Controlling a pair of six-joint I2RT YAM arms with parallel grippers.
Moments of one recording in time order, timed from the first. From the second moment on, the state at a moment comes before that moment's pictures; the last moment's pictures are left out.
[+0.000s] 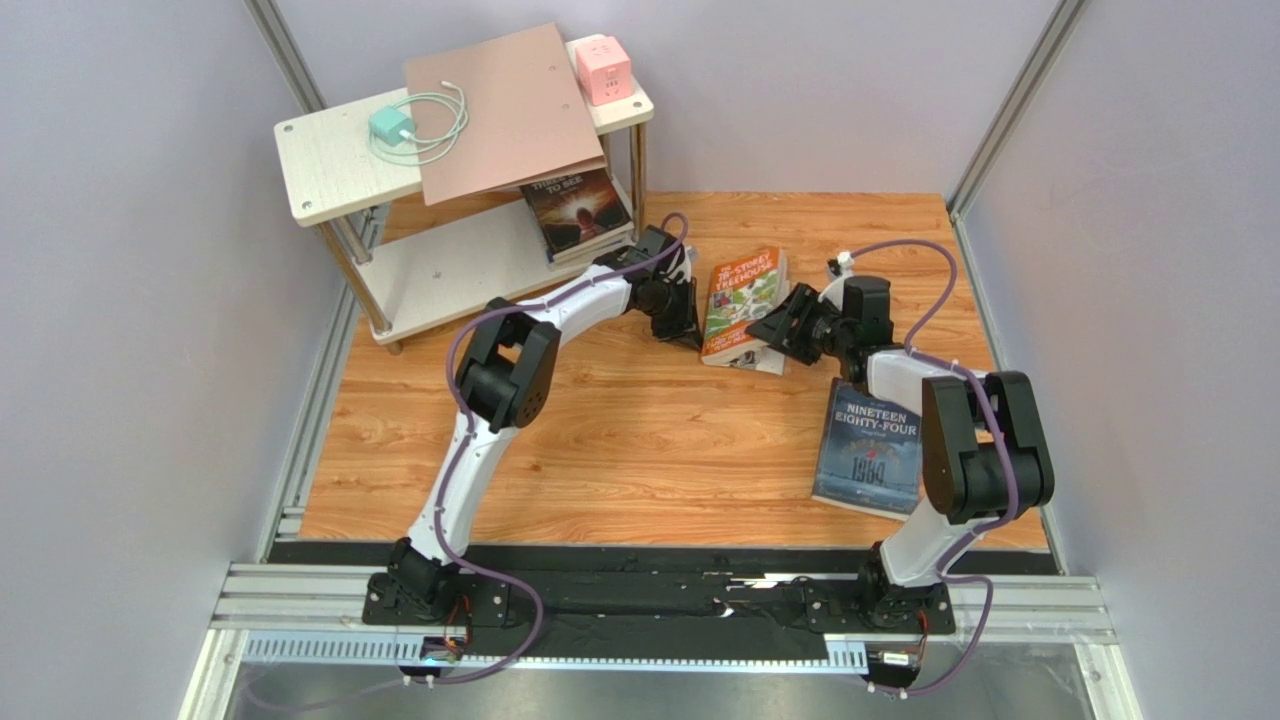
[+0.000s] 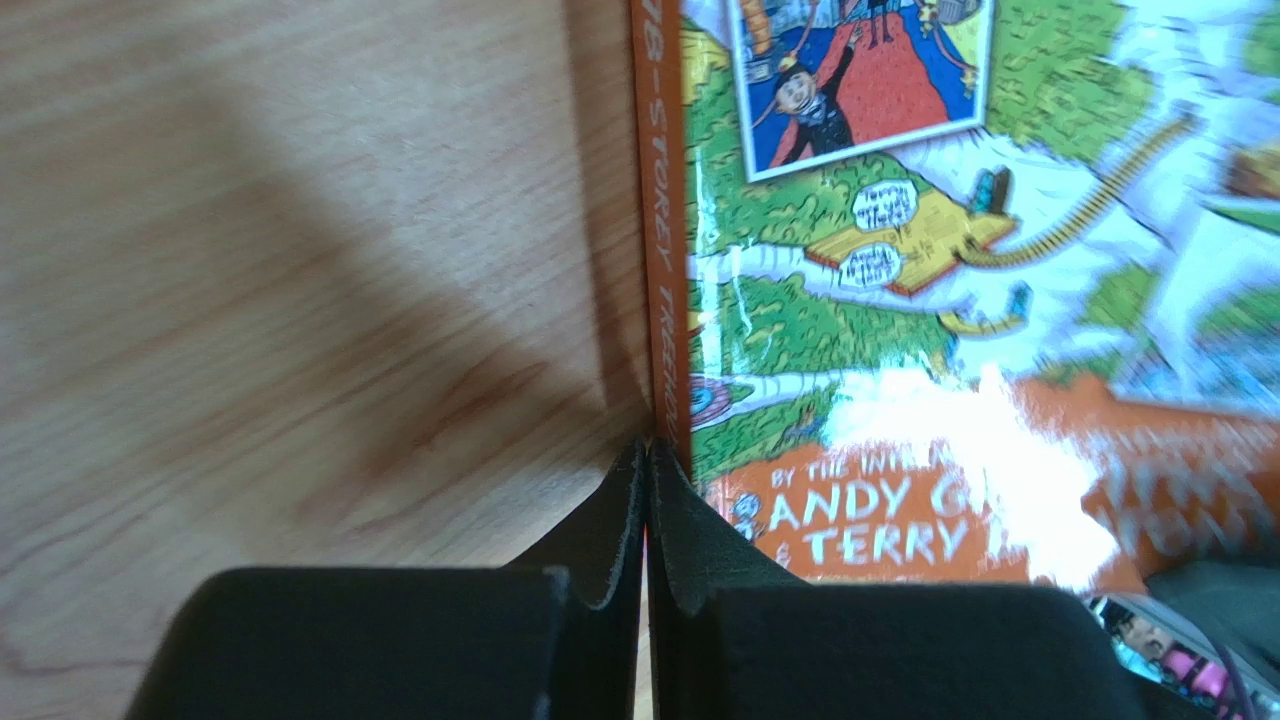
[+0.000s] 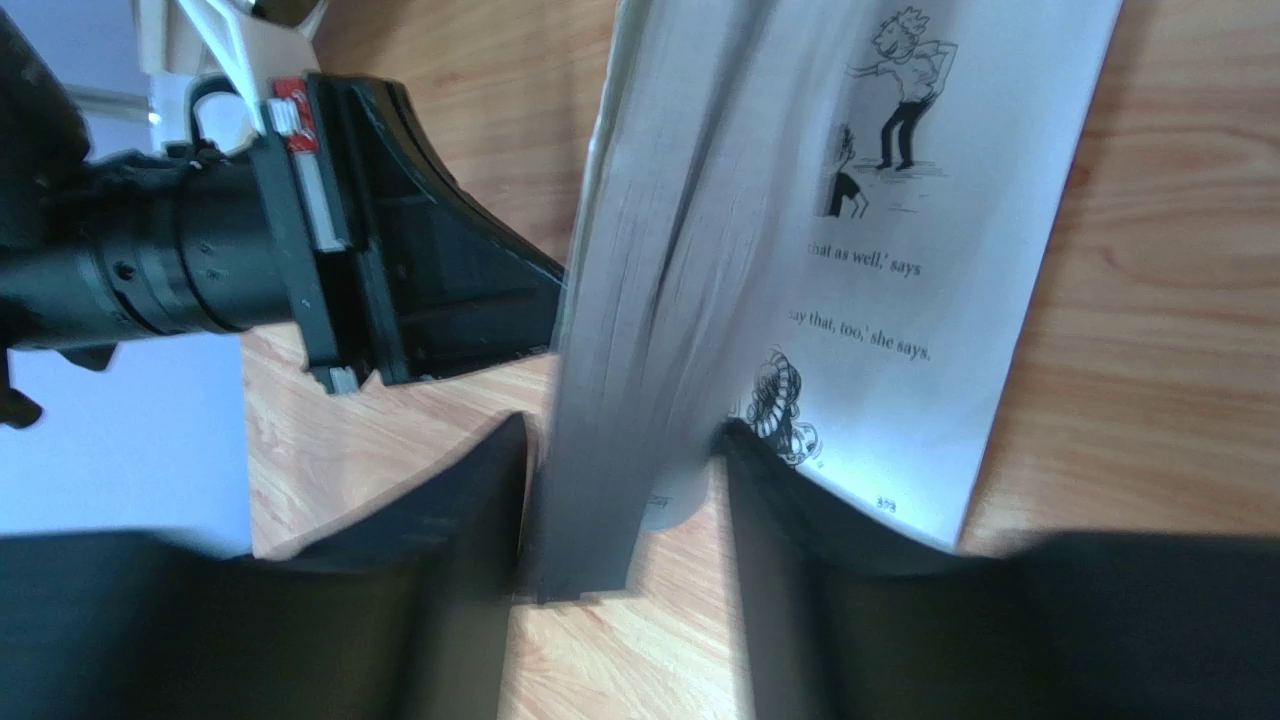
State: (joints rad) left arm -0.59 2.45 1.99 -0.53 0.46 -0.57; right arm 0.09 1.66 0.82 0.27 -0.53 0.65
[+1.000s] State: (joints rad) left arm -0.54 1.54 0.90 0.16 0.58 -0.74; right arm 0.12 1.41 0.71 0.53 -0.79 0.90
